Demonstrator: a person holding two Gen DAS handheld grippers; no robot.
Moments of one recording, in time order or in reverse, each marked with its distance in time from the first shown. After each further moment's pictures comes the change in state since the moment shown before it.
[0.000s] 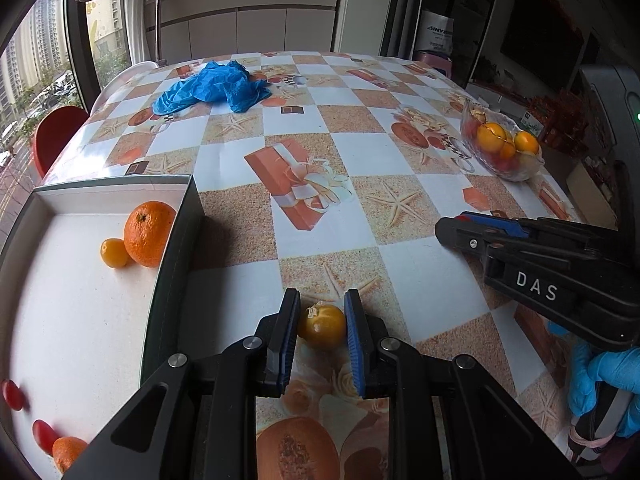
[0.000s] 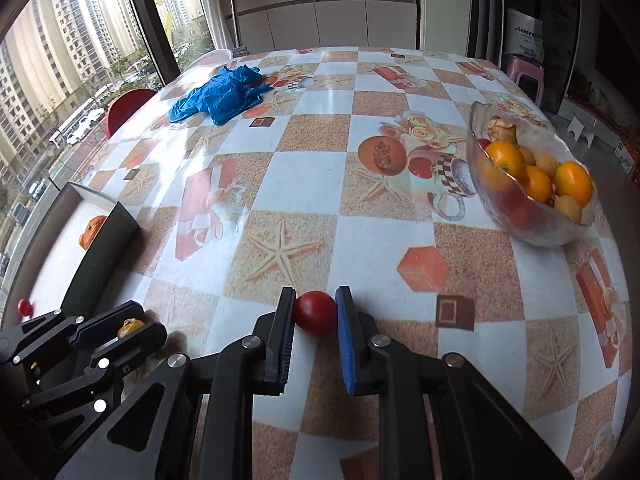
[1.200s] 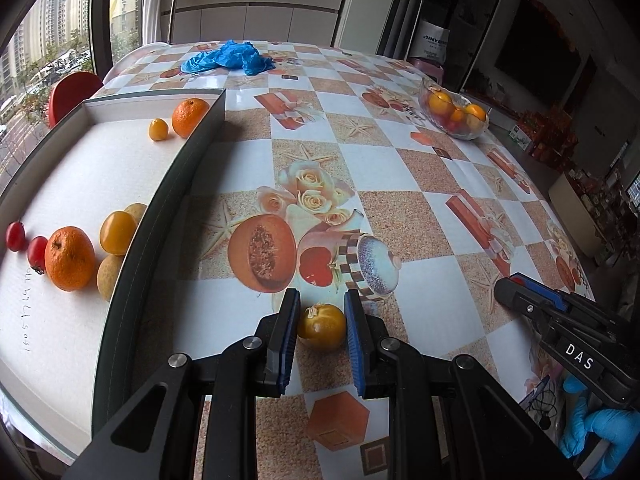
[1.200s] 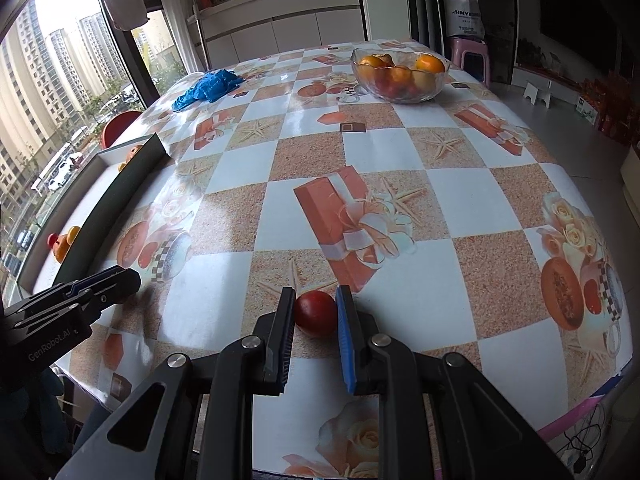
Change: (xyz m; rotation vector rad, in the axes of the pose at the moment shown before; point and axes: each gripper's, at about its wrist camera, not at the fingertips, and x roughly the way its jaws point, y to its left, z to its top) left arm -0.065 -0.011 -0.094 -0.073 -0.007 -0.060; right arm -0.093 -0.014 -0.143 0.144 -0.076 -0.057
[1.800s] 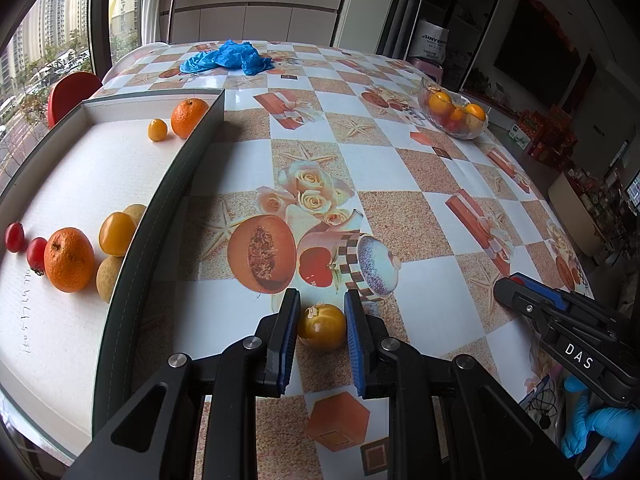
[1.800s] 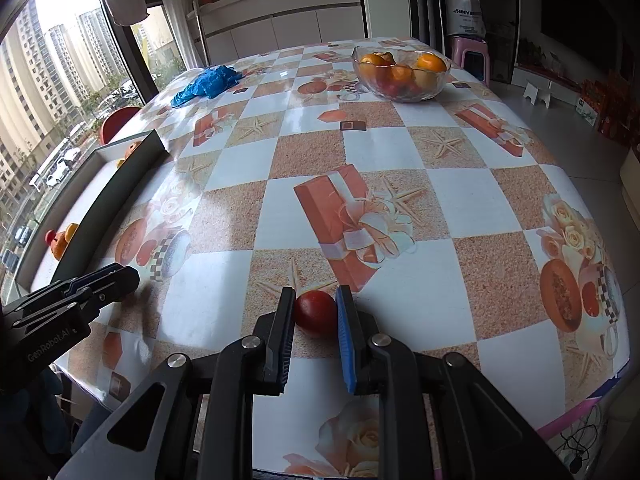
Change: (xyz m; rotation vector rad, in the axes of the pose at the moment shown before) left arm 0.000 0.000 0.000 0.000 0.000 0.001; right arm 0.002 0.001 0.000 -0.008 0.009 -0.007
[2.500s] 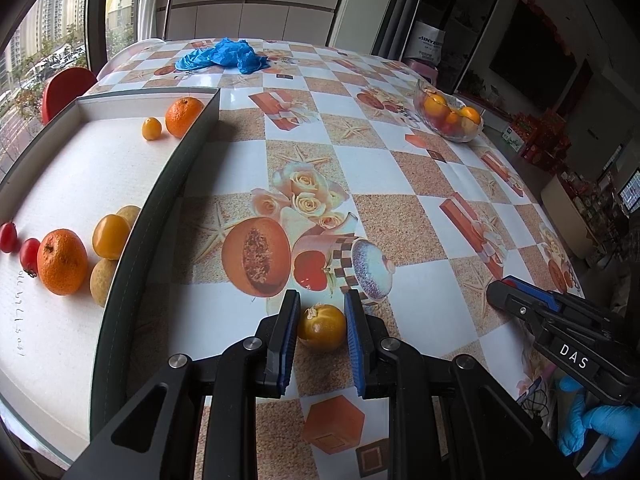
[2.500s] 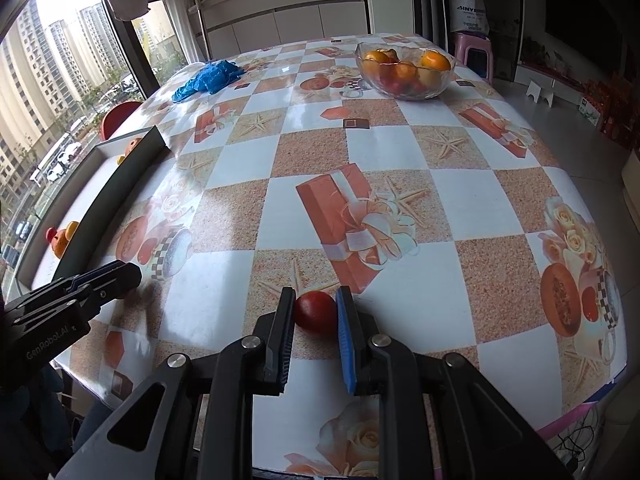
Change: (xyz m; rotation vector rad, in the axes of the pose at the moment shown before) left arm -0.002 0.002 0.002 -0.020 0.007 -0.041; right arm 0.001 0.000 0.009 0.000 0.038 0.020
